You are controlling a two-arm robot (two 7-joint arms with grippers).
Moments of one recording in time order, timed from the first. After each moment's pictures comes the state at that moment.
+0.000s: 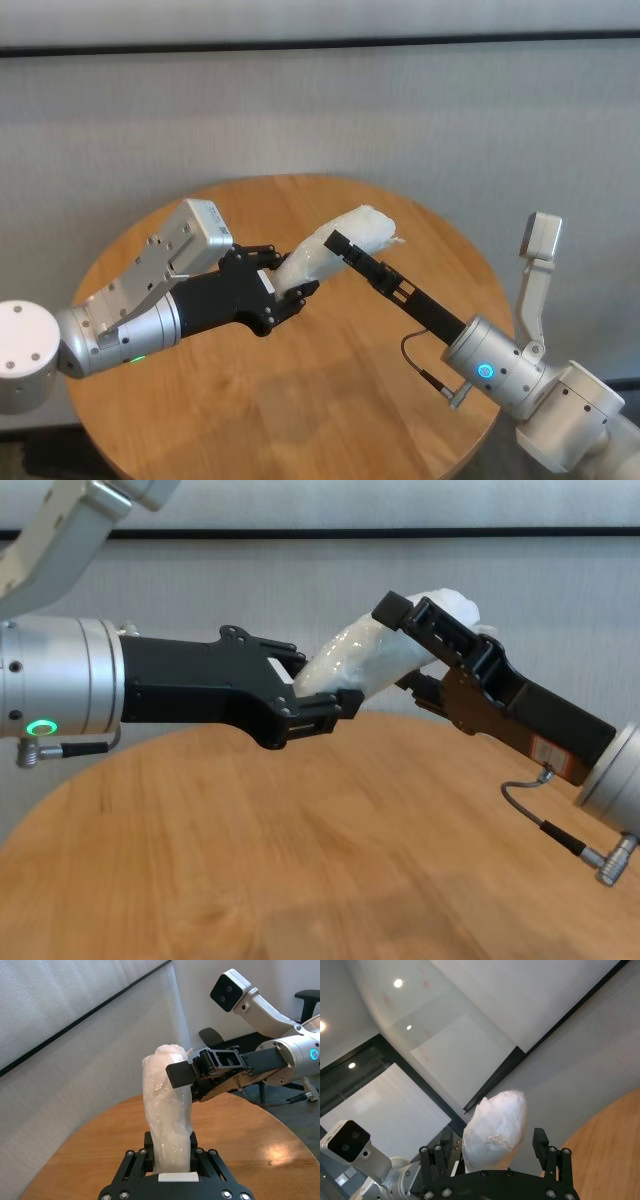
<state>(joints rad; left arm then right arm) -0.39 0.52 0.53 -1.56 -0.21 -0.02 -0.60 0.40 0.33 -0.55 -1.14 1.28 0.09 0.84</state>
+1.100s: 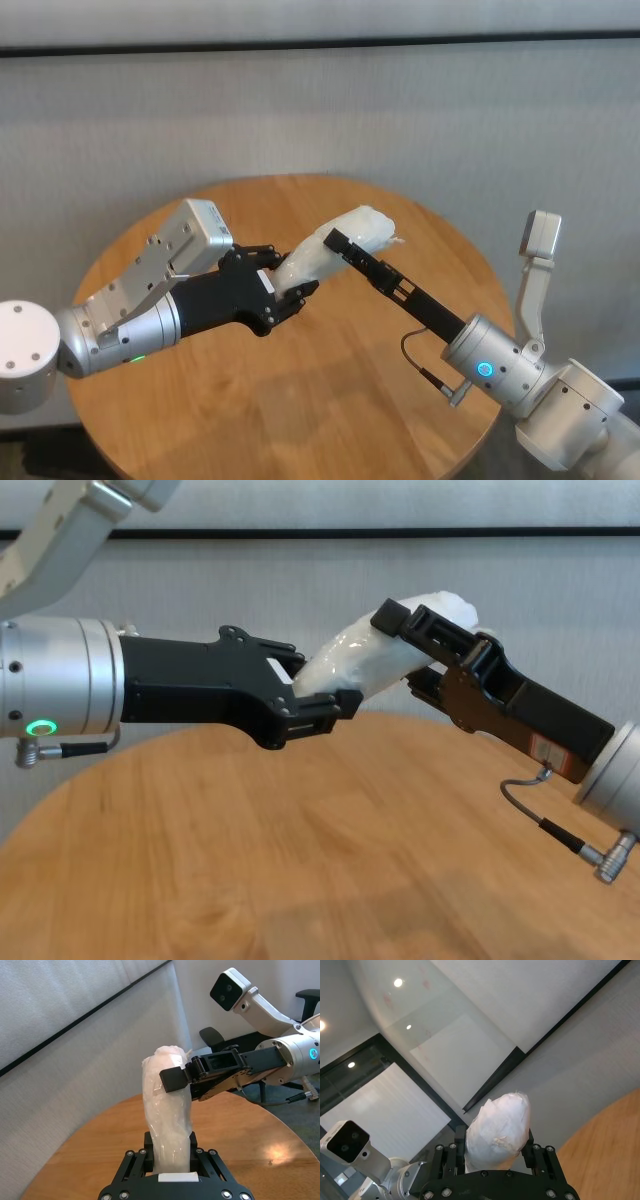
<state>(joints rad) -0.39 0.52 0.53 -1.56 -0.21 -0.02 -0.60 0.40 0.33 -0.55 -1.14 1.28 0.09 0.83</state>
